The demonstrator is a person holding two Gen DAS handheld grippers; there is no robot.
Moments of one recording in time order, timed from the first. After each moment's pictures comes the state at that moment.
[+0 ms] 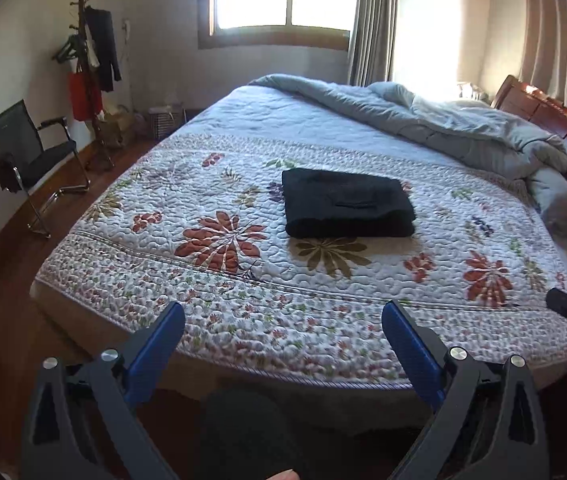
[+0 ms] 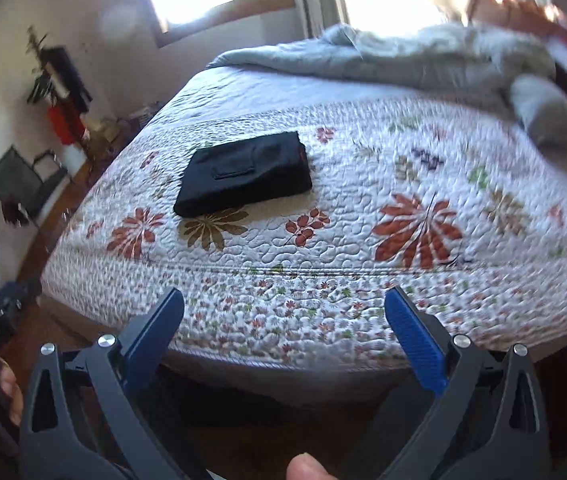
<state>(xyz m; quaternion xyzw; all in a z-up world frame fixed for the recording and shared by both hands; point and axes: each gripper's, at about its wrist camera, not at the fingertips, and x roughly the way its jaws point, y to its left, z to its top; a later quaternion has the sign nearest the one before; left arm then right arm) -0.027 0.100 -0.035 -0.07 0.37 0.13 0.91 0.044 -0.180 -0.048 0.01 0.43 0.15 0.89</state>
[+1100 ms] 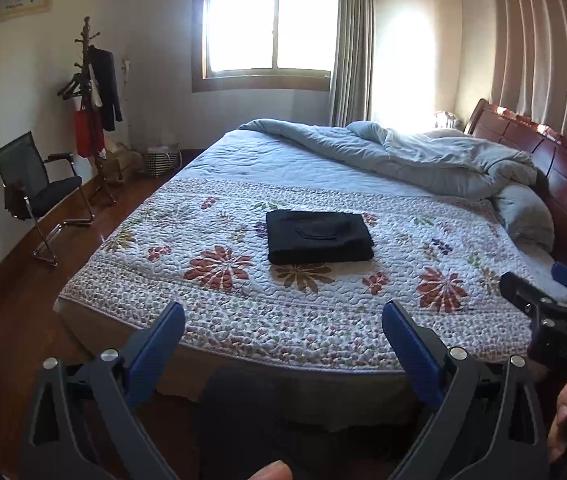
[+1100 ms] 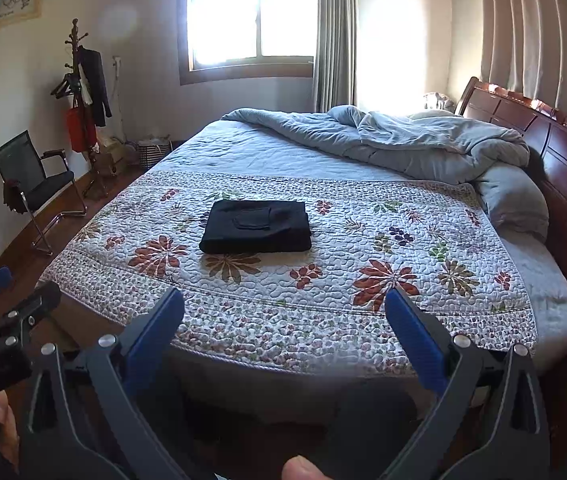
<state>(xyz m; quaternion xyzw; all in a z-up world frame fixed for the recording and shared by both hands) -0.128 0.038 0.058 -0.05 0.31 0.12 0.94 -0.074 -0.165 0.054 -0.05 0.31 0.14 0.94</state>
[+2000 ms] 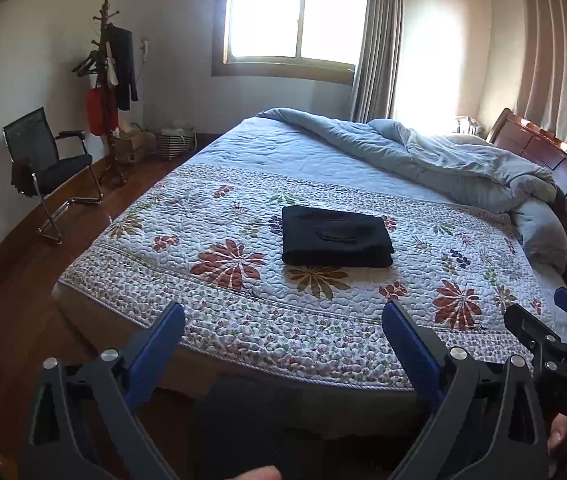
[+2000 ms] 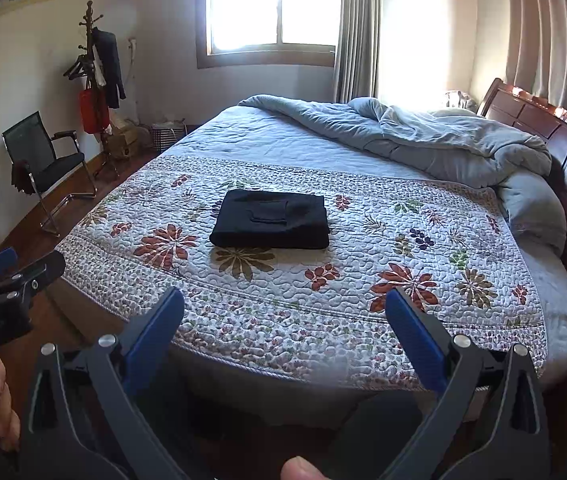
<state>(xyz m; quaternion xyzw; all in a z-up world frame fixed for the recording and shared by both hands) -0.092 0.071 0.047 -0.08 0.33 0.15 0.93 -0.038 -0.135 0.043 -0.07 0.33 0.17 0.92</state>
